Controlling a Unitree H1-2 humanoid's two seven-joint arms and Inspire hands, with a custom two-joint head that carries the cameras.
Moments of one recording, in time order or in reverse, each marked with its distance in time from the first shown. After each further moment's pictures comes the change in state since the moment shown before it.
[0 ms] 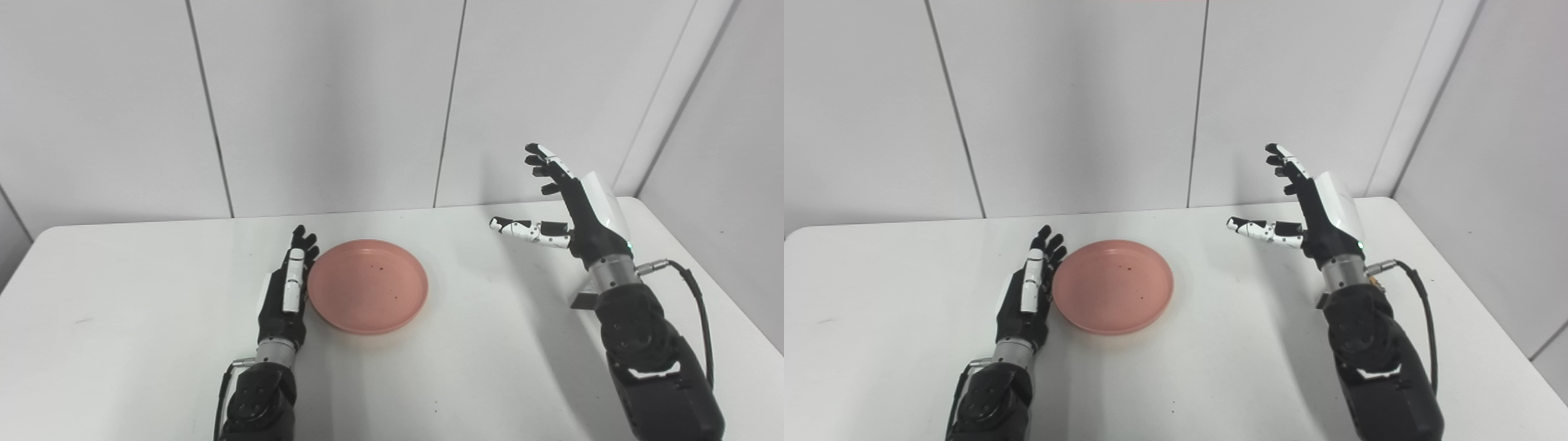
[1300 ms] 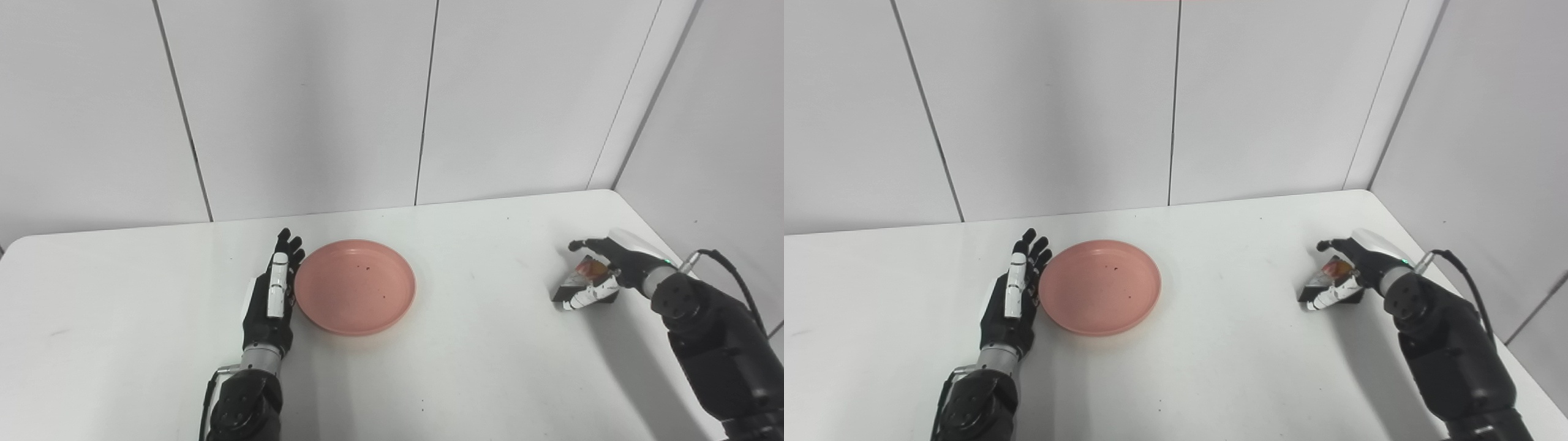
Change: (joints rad) left arm 0.020 0.005 -0.006 -0.041 -0.017 0.029 -0.031; right arm 0.014 -0.224 0.024 0.272 -0.122 0.207 0.476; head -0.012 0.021
